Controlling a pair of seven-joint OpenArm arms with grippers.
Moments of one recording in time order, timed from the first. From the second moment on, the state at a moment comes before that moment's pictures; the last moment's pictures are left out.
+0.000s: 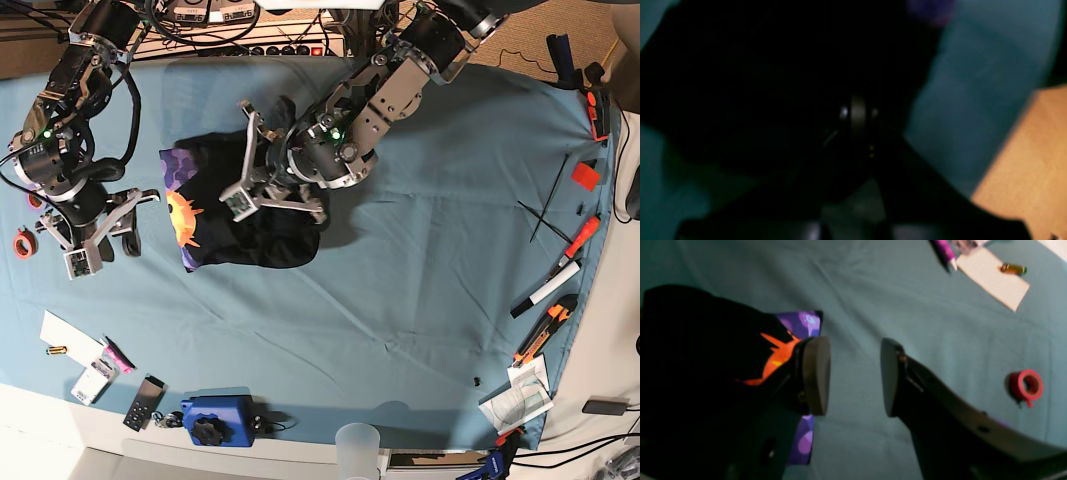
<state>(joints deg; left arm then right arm) -6.3 4.2 40.1 96.8 -7.5 -14.2 61.5 -0.8 16.7 27.5 116.0 24.9 31.5 -68.1</state>
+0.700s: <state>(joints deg) 0.4 0.1 40.0 109.1 2.5 -5.9 66.9 2.8 16.7 27.8 96.3 39.9 39.8 -68.4</state>
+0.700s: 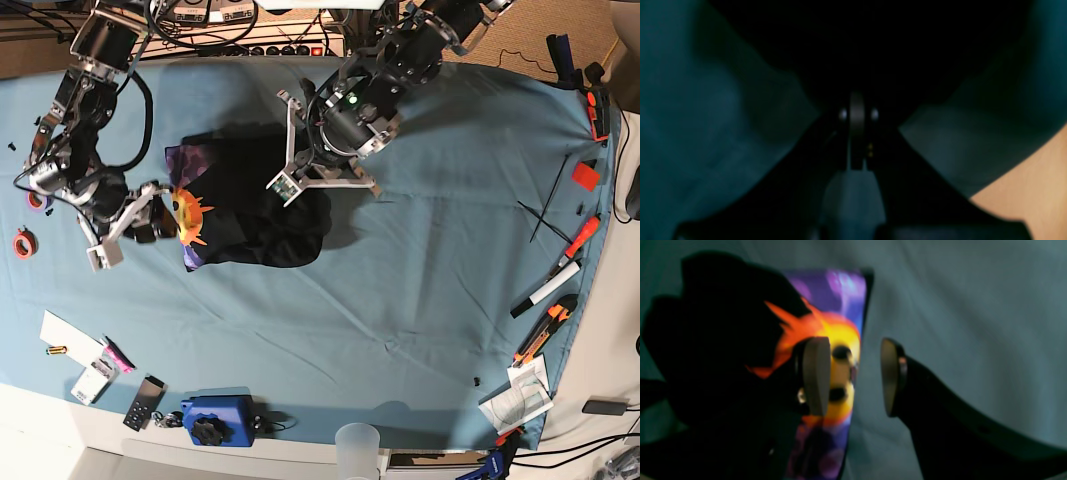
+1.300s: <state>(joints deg) -14.2 10.2 40.1 87.8 4.4 -6.3 55.5 3.7 16.7 27.7 96.3 43.9 39.8 -72.5</state>
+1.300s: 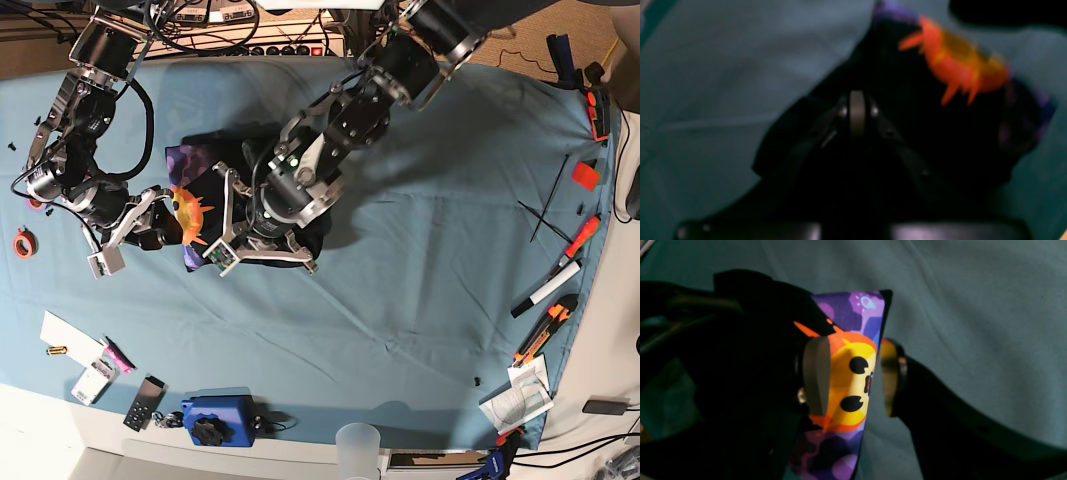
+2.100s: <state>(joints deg) -7.0 10.2 40.1 88.3 17.4 -3.4 72.9 4.4 17.0 10.9 84.4 35.3 40.3 -63.0</state>
